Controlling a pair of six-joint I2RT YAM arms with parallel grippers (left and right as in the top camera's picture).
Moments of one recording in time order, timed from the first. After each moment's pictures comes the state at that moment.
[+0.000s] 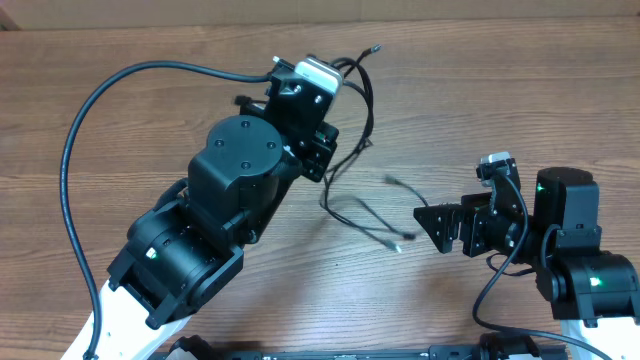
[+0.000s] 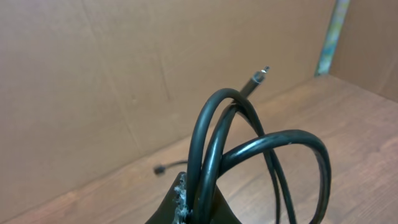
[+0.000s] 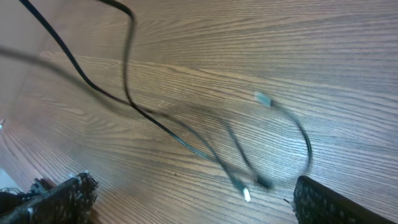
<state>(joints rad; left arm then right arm) -0.74 1.19 1.53 -0.57 -0.29 0.04 0.05 0.86 0.94 -0.94 -0.56 0.05</state>
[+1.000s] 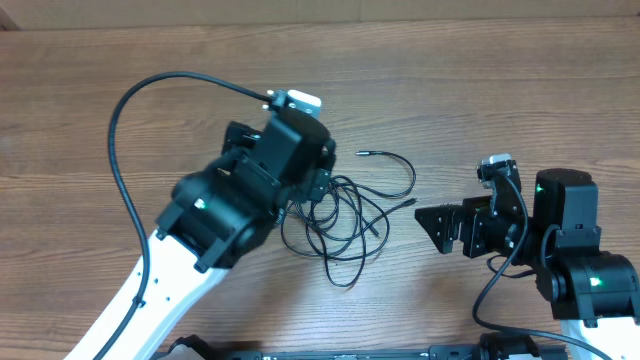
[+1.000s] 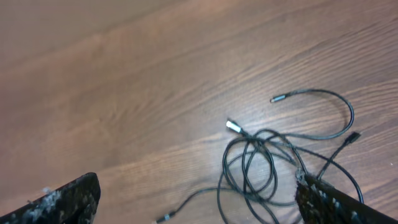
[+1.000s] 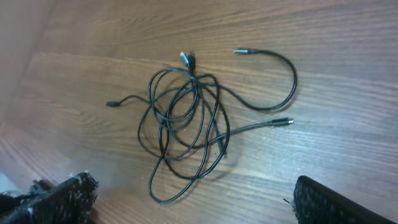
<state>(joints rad) -0.68 1.33 1.54 -1.09 -0.40 -0.24 0.05 0.86 0.94 -0.97 -0.54 0.07</state>
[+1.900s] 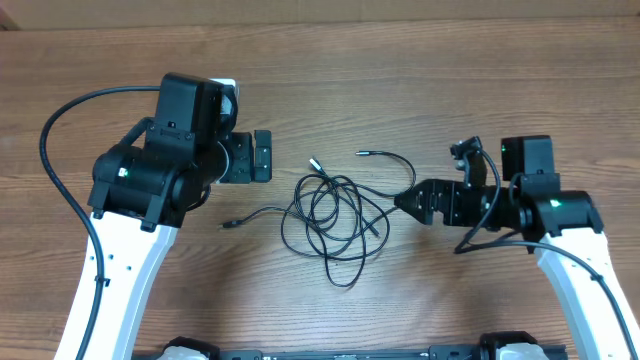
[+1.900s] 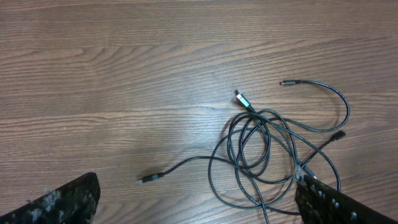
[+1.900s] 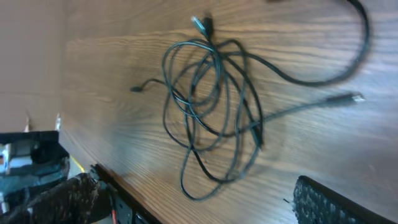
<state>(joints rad) -0.29 1.33 1.54 -1.18 -0.02 -0.25 0.07 1.20 0.94 -0.87 -0.72 0.15</state>
